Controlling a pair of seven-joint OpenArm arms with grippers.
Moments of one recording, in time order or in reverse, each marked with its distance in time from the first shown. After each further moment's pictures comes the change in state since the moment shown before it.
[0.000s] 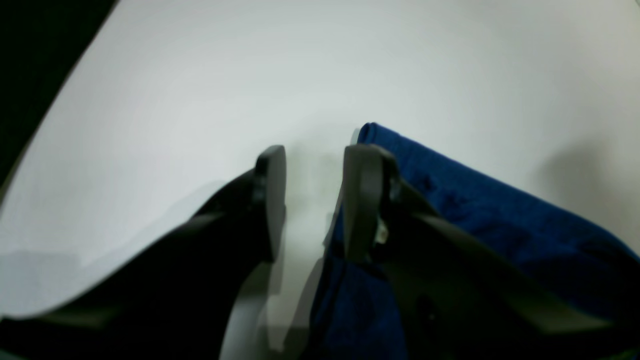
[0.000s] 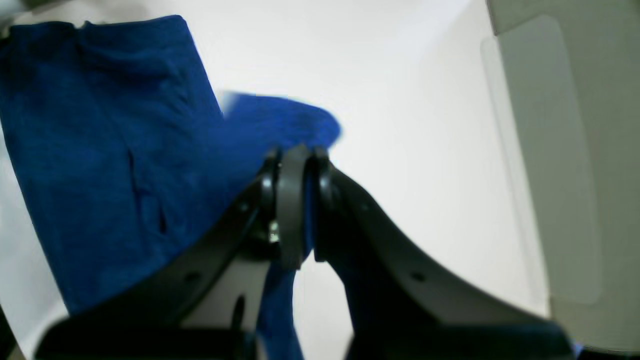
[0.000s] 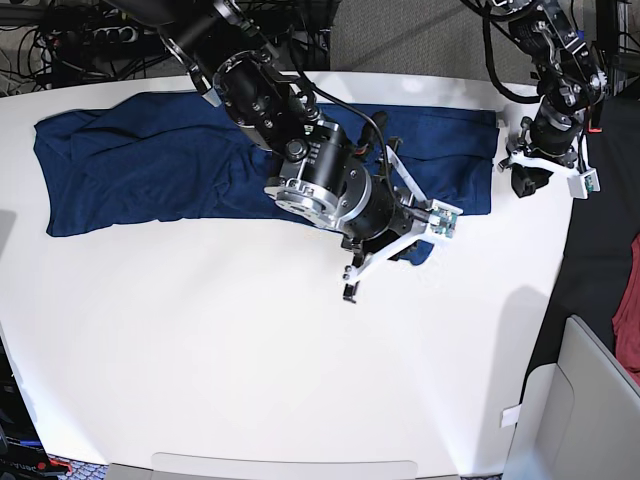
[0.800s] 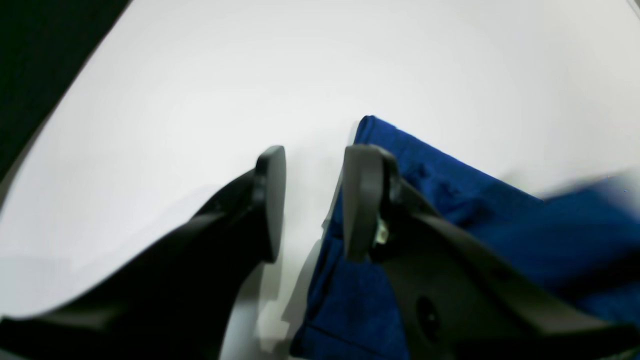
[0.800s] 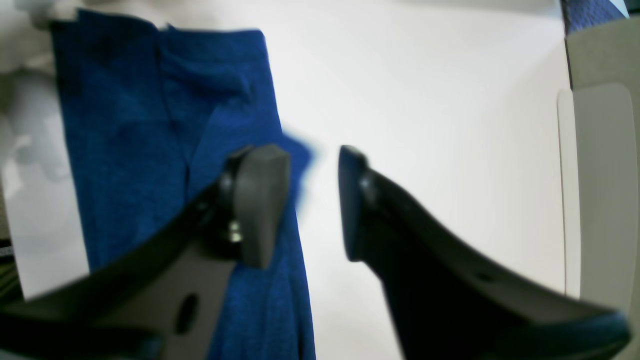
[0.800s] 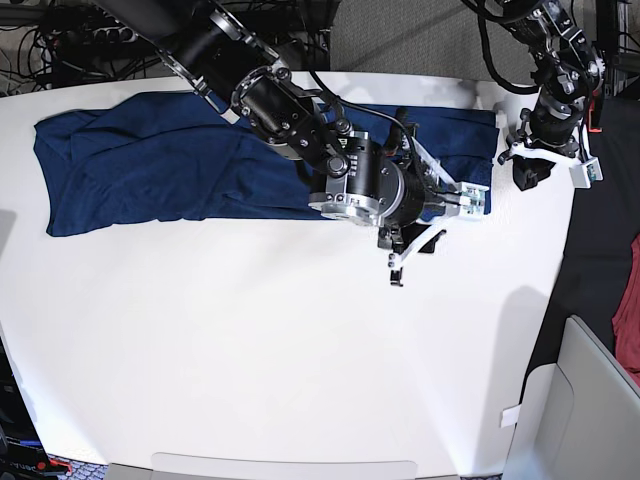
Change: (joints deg) left arm 2.2 2.4 -1.5 3.6 -0.2 0.0 0.2; right arm 3.6 -0.1 -4.7 -10.0 5.0 0.0 3.4
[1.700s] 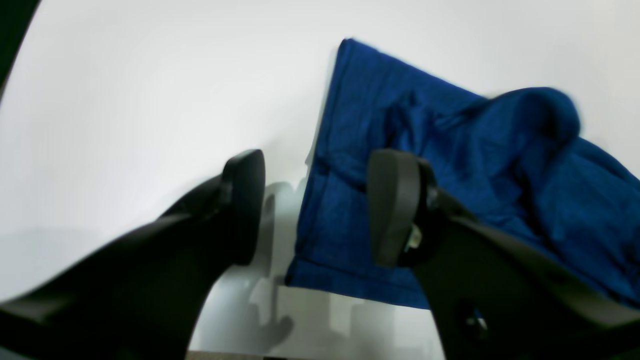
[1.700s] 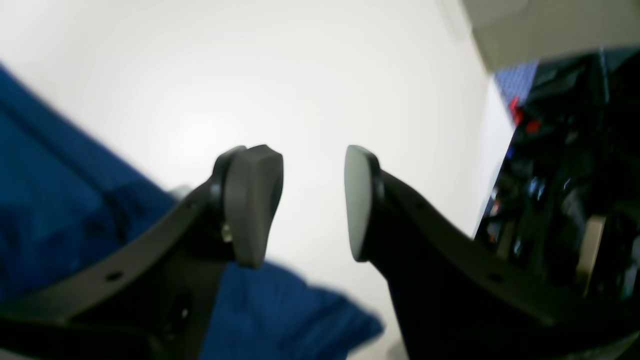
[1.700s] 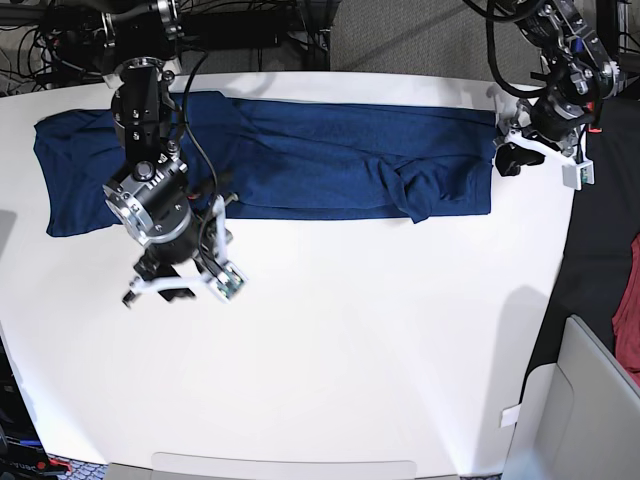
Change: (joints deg) left arm -0.1 -3.2 0.3 3.8 -4.4 -2.0 17.4; right arm -11.8 16.1 37.2 14.7 -12.4 0.0 1.1
